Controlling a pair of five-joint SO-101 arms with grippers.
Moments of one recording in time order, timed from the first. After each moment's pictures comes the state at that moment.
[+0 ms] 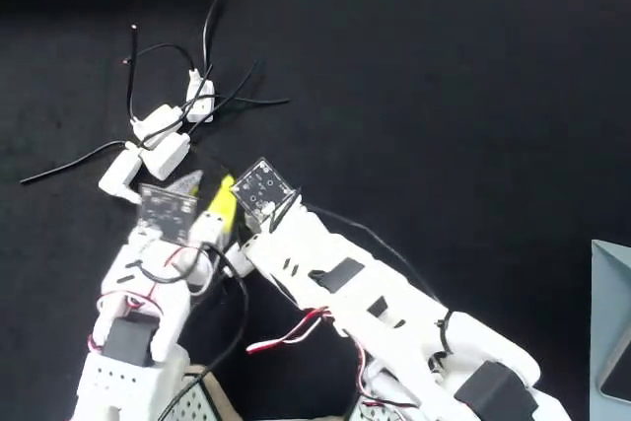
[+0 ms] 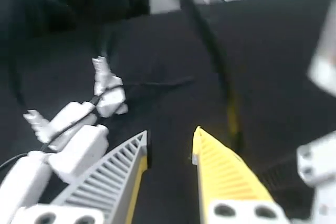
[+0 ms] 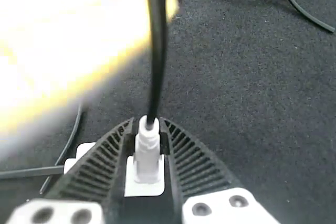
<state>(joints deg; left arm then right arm) 8.4 -103.6 95.3 34.6 -5.1 -41.2 -27.2 75.6 2.5 5.9</state>
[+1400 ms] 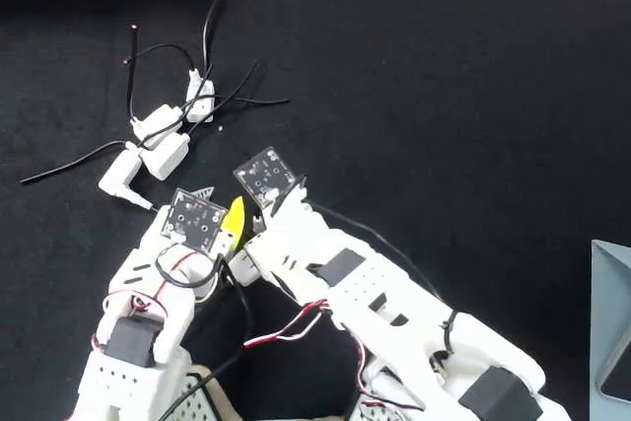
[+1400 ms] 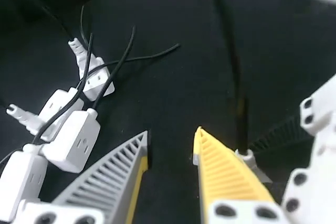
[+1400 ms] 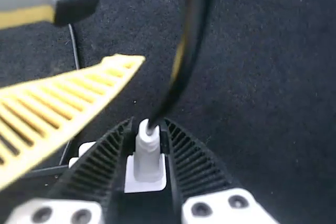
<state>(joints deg) 10.5 -103.6 95.6 40.7 -12.8 -41.1 -28.6 71.1 17.5 -2.8</state>
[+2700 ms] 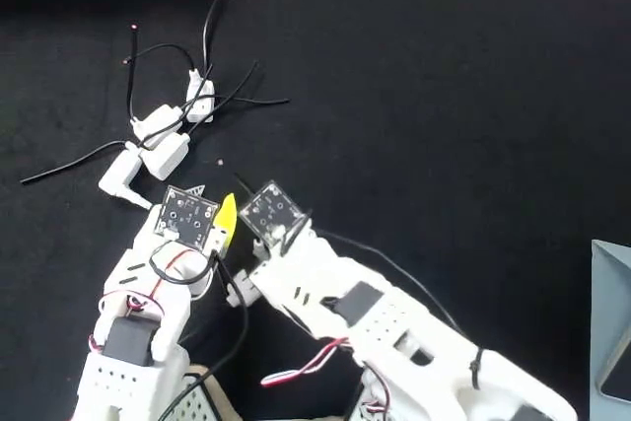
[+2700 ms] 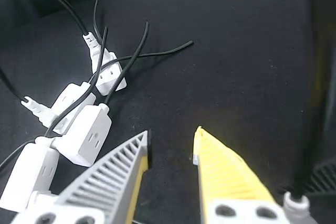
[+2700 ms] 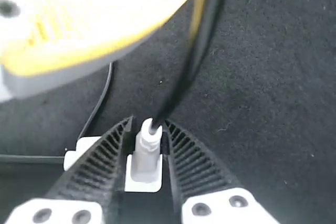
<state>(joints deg) 8.1 -103.6 95.6 40.7 -12.6 -44.9 -46.1 84.4 17.5 2.2</state>
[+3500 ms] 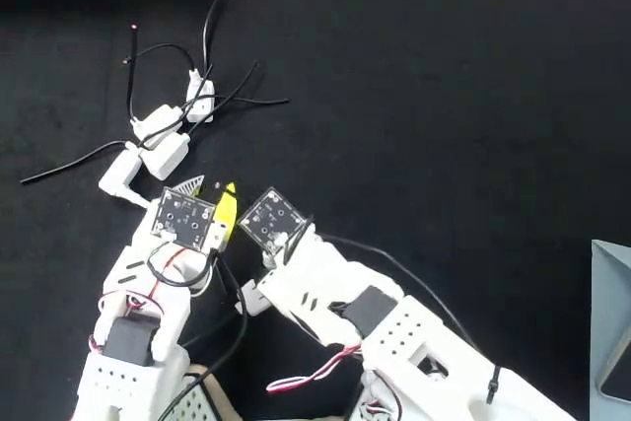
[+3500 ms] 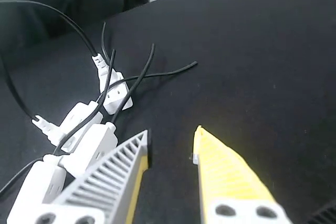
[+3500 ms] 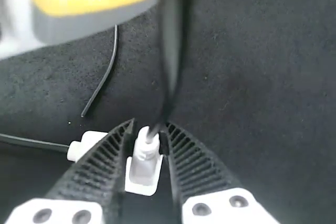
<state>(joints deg) 8.1 -103.6 96.1 35.8 -12.6 -45.3 -55.6 83.0 28.7 6.2</state>
